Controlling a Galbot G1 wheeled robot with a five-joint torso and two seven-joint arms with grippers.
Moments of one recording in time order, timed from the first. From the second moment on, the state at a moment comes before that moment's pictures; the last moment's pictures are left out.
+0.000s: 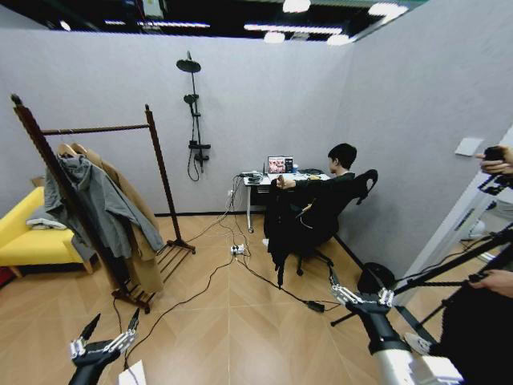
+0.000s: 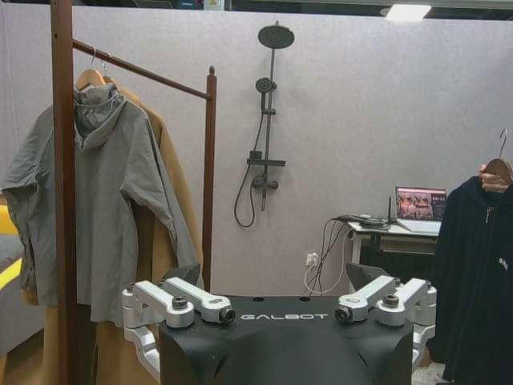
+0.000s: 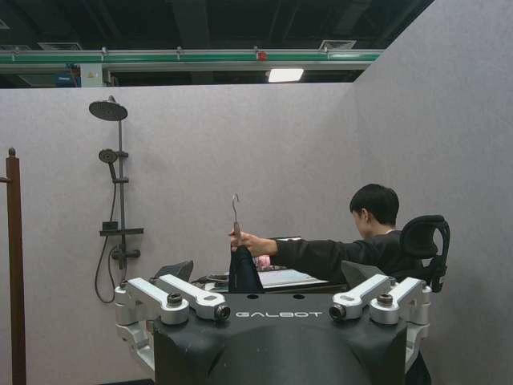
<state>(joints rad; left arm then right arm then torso) 1.83 -1.30 -0.87 -2.29 -0.49 -0.05 0.04 -1.71 1.42 0.72 2.50 0.30 -0.05 0.12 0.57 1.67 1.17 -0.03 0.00</state>
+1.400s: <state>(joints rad) 1.83 -1.30 -0.87 -2.29 -0.49 -0.05 0.04 -1.71 1.42 0.74 2.47 0.34 -0.01 0.11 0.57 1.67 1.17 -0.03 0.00</state>
